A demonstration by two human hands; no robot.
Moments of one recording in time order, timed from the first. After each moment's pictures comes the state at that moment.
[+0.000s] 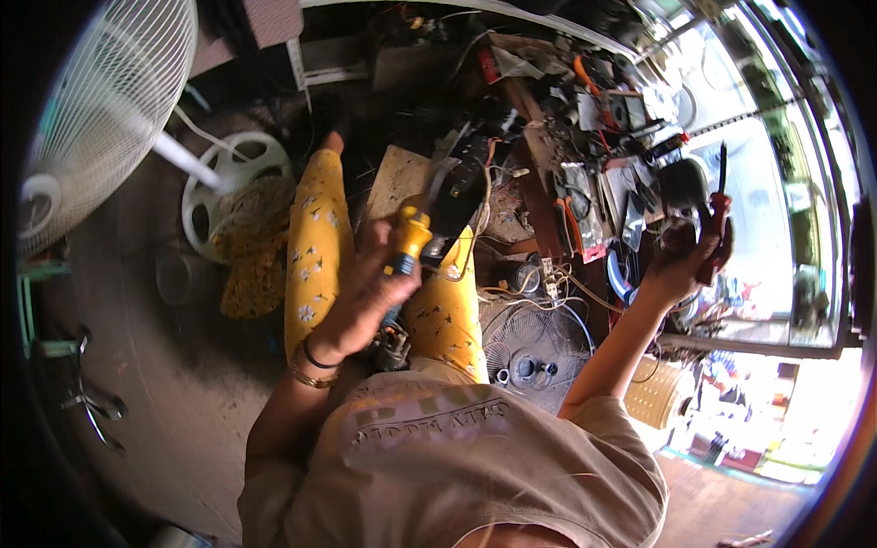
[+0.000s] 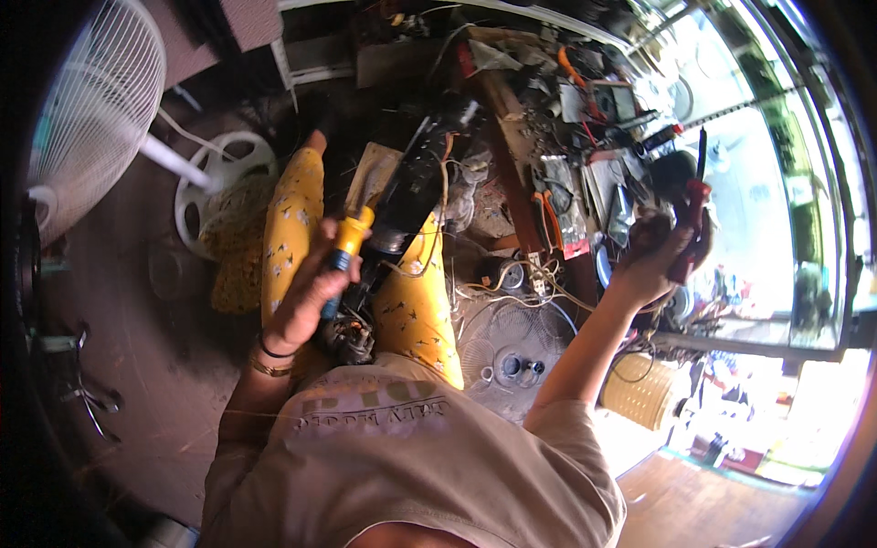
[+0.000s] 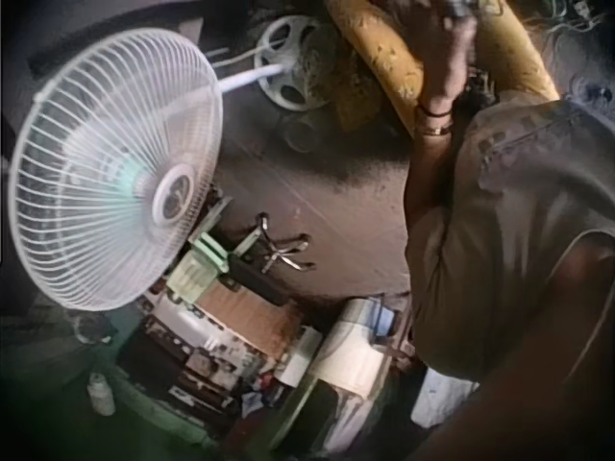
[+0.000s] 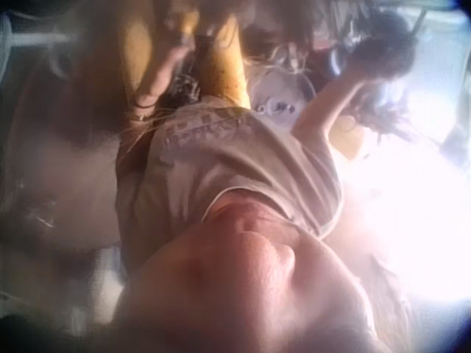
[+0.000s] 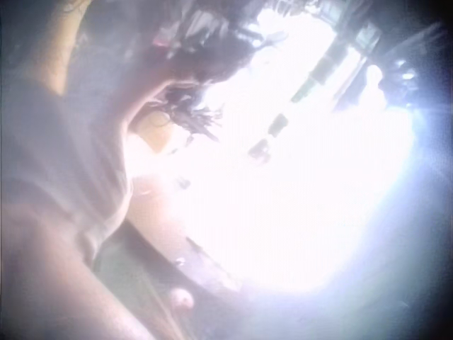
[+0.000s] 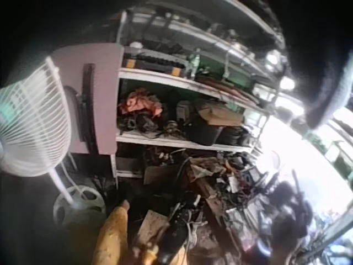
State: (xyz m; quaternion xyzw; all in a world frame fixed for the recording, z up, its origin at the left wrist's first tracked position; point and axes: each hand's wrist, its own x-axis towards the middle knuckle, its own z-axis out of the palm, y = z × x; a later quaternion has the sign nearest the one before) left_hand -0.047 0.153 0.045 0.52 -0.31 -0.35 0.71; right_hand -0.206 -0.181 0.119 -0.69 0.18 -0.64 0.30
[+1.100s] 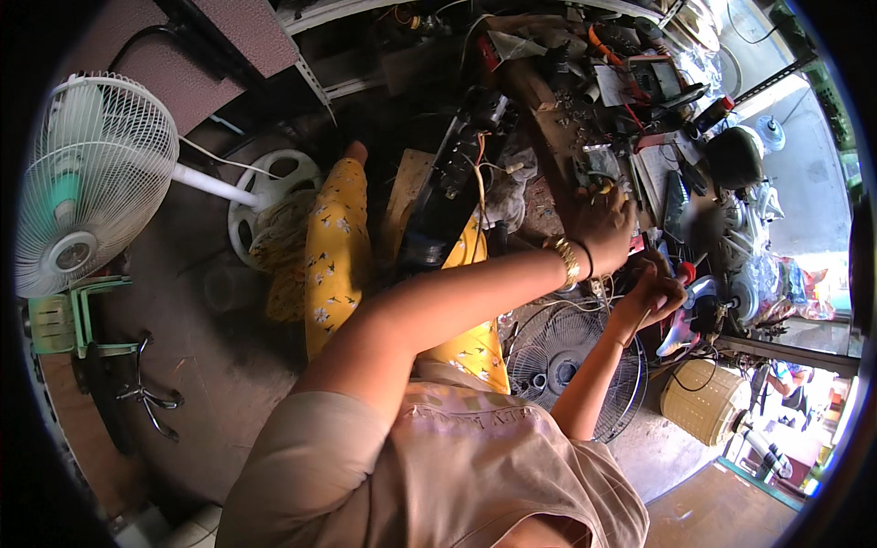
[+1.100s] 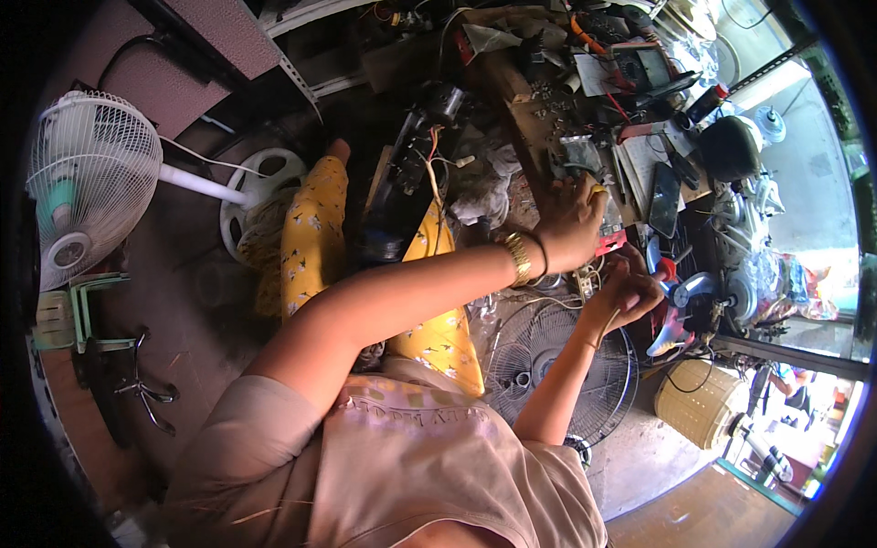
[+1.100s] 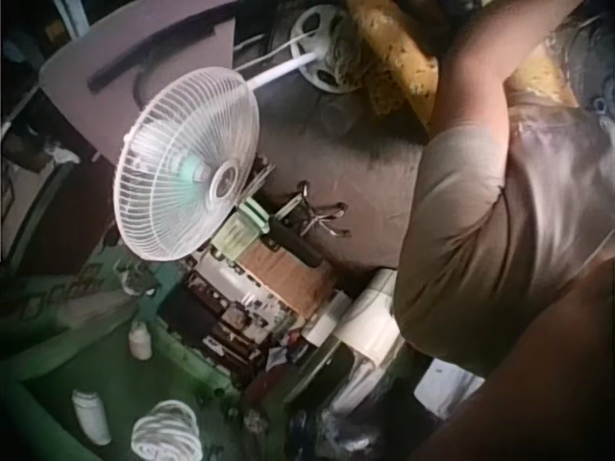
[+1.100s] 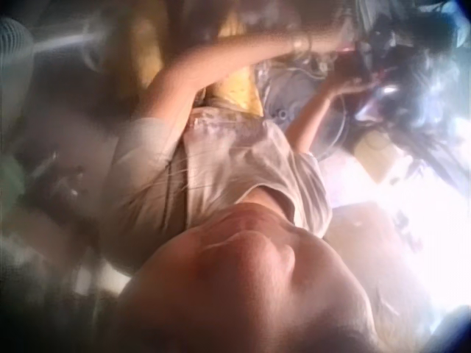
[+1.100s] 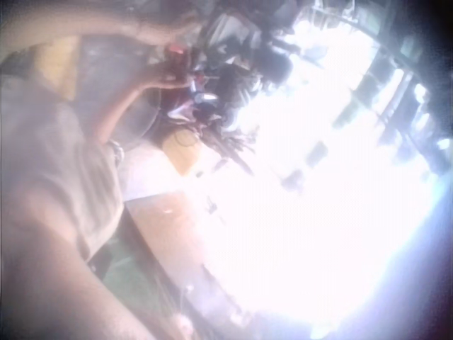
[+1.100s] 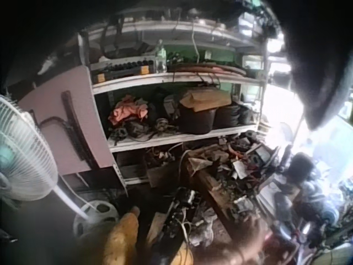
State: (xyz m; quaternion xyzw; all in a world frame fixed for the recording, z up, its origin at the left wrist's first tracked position) left_hand -0.151 -0.186 -0.015 0.74 -0.57 -0.10 0.34; right_hand -0.283 -0.204 -0.041 -0.60 0.31 -0.63 0.38
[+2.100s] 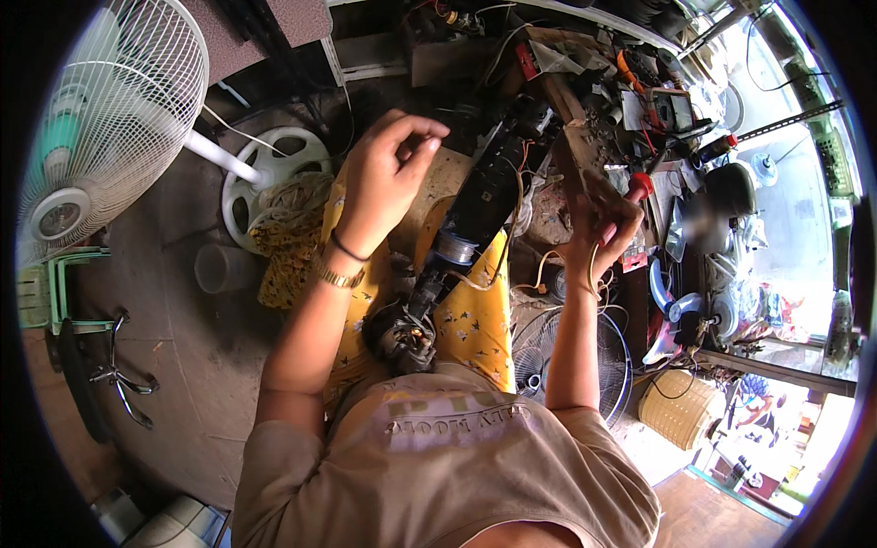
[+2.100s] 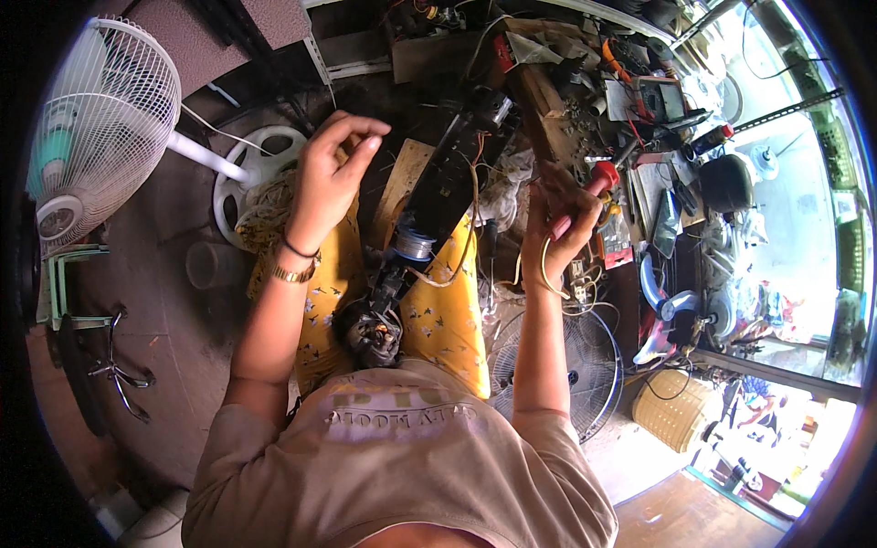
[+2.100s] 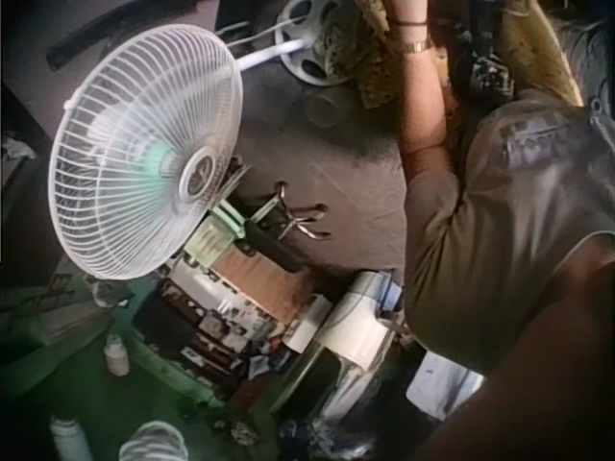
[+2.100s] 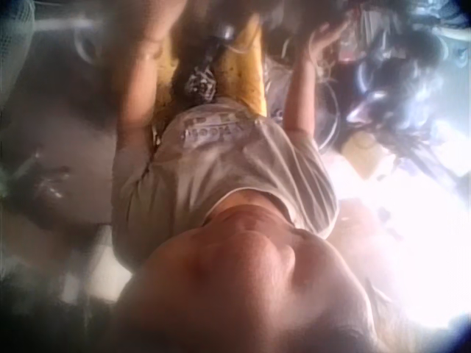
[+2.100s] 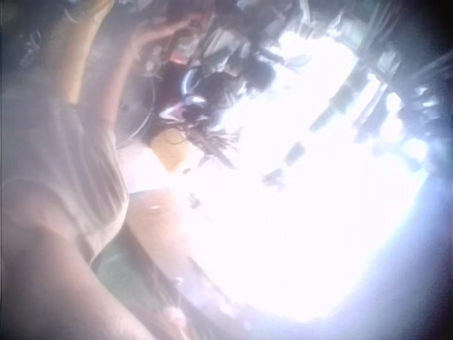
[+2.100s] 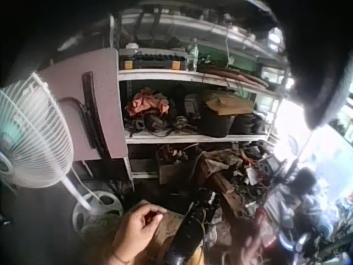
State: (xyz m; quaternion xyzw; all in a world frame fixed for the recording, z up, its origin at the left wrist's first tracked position) left_hand 0.046 0.071 0.050 0.74 -0.36 0.01 0.57; right_hand -0.127 -0.125 0.005 -0.73 0.15 -0.52 0.41
